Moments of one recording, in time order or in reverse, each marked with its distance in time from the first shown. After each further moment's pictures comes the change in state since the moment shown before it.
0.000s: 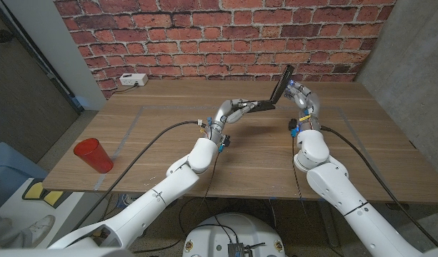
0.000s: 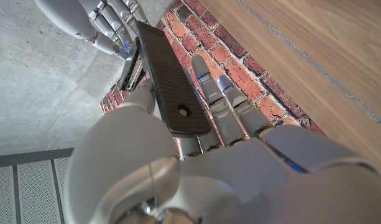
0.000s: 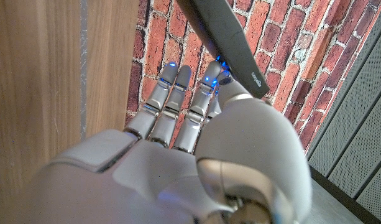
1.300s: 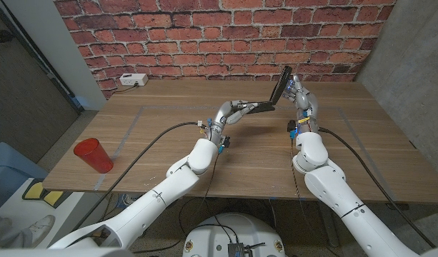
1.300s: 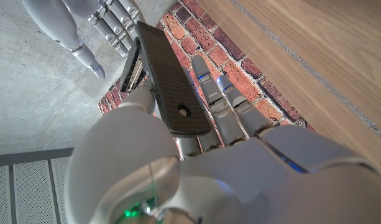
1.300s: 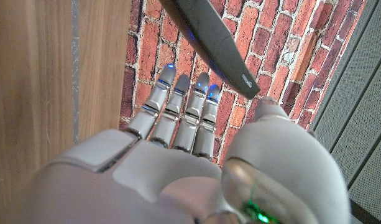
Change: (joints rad) left arm 0.000 -0.002 0.003 0.014 -0.009 -0.007 -0.005; left_hand 0.004 -0.004 -0.004 0.004 0.000 0.003 0.003 0.000 0.013 -0.001 -0.001 0.000 0.000 0.000 0.000 0.000 0.005 0.000 0.000 0.000 0.000; right arm 0.000 0.014 -0.003 0.048 -0.026 0.082 0.053; right_hand -0.393 -0.179 -0.152 0.146 0.003 -0.196 0.078 -0.104 -0.057 -0.175 0.119 -0.209 -0.145 -0.102 0.007 -0.127 -0.088 -0.039 0.068 -0.004 -0.026
